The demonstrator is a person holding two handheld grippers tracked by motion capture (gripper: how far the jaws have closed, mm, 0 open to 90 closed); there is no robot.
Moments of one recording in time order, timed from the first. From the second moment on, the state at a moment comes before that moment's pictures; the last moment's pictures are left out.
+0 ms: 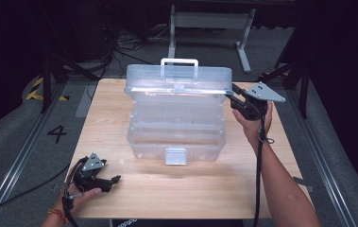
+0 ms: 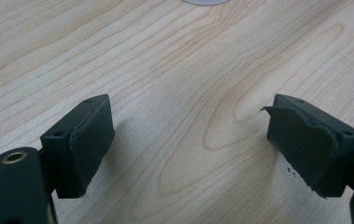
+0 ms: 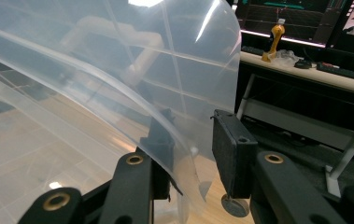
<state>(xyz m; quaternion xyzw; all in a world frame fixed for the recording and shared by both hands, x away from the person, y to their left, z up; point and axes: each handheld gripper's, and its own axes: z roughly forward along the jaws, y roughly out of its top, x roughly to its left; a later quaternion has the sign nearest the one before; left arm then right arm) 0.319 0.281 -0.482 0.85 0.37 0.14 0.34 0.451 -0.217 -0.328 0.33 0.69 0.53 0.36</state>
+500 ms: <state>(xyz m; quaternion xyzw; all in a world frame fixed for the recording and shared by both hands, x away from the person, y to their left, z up) 0.320 0.281 -0.481 0.85 0.38 0.14 0.34 0.464 -0.214 -0.320 0.35 0.68 0.53 0.36</state>
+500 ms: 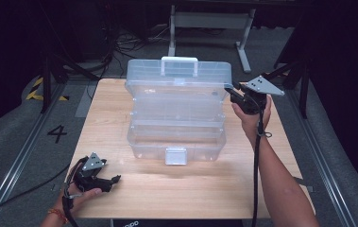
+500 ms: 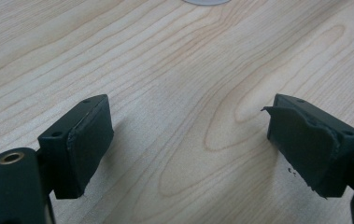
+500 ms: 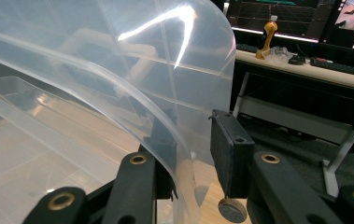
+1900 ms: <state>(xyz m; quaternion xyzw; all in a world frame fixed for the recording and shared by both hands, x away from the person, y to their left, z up) 0.323 0.279 -0.481 0.85 0.38 0.14 0.34 0.495 -0.212 -0.305 0.37 0.68 0.53 0.36</state>
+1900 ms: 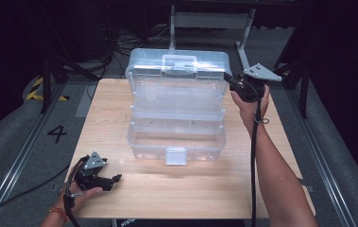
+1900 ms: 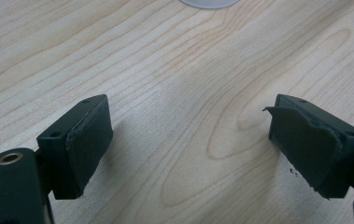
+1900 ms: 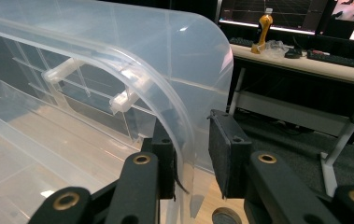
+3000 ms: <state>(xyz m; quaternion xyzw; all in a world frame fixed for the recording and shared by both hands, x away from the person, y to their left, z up) 0.322 0.279 -0.482 0.85 0.38 0.14 0.34 0.533 -0.209 -0.292 0.38 0.68 0.50 0.37</state>
